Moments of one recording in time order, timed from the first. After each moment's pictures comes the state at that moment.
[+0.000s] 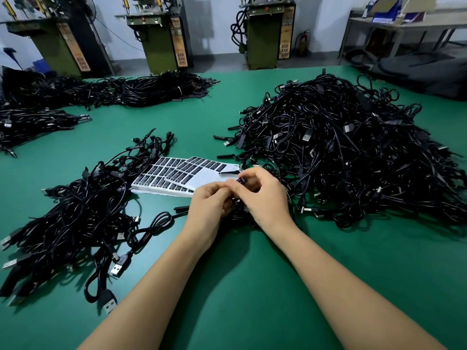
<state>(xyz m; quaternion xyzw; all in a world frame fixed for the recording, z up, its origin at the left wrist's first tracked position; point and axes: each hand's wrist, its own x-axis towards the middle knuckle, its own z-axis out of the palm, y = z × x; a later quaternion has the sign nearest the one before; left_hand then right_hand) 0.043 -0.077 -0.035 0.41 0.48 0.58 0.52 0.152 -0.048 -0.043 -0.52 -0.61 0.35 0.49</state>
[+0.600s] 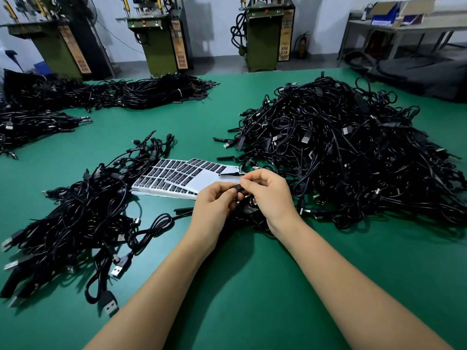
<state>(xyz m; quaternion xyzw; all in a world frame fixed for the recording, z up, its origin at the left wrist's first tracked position) 0.047 -0.076 -0.039 0.44 0.51 0.57 0.47 0.160 -0.043 -0.037 -0.45 -0.51 0.51 0.53</state>
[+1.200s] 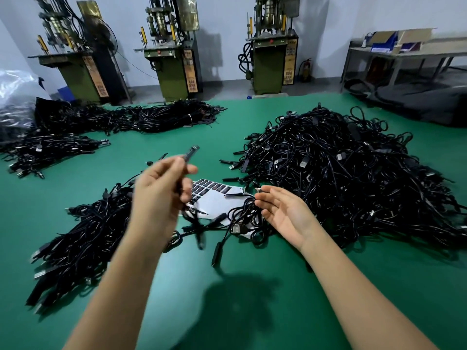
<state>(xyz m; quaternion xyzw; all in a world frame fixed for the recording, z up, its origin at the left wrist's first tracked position) -0.014 -0.103 0.055 0.38 0.41 0.70 0.44 0.199 -0.032 -0.026 -0.33 -0.32 0.73 0.50</state>
